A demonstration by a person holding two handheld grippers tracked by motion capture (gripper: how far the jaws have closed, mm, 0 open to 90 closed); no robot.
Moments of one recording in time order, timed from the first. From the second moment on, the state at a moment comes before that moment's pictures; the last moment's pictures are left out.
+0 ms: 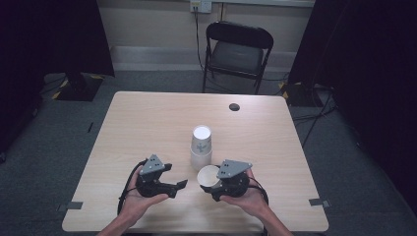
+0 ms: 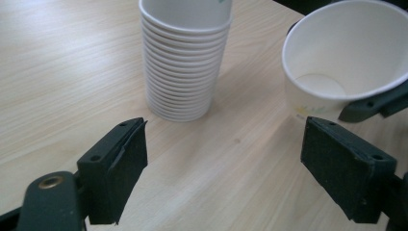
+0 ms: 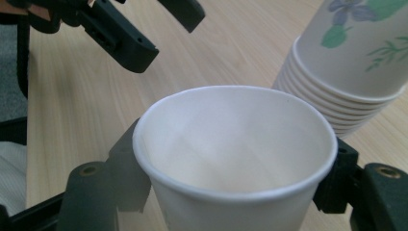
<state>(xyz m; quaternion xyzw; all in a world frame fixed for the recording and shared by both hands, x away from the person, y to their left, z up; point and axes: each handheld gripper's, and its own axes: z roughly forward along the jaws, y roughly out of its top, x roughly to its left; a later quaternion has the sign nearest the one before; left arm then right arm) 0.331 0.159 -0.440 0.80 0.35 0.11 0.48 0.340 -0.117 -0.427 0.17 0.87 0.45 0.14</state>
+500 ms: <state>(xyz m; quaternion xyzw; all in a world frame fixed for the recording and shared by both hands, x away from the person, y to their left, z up) 0.332 0.182 -0.450 0.79 0.36 0.18 0.47 0.353 -0.136 -0.422 0.22 0.84 0.47 0.15</state>
